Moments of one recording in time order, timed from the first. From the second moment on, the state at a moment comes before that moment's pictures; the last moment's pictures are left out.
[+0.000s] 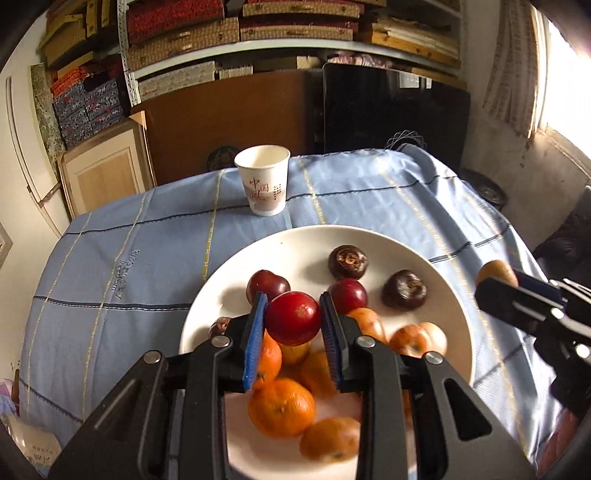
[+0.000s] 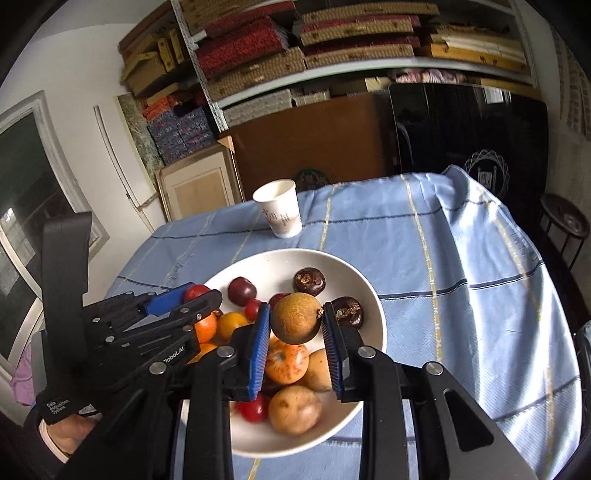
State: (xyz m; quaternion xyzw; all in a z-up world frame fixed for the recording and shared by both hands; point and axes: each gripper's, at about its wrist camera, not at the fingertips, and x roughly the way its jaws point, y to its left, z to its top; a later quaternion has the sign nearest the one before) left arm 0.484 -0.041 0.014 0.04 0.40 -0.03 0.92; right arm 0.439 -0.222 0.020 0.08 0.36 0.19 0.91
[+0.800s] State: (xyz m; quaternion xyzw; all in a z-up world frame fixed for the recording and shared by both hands) left arm 0.459 0.018 0.036 -0.01 0.36 0.04 0.93; right arm 0.478 -0.175 -0.002 0.05 0.39 0.20 0.90
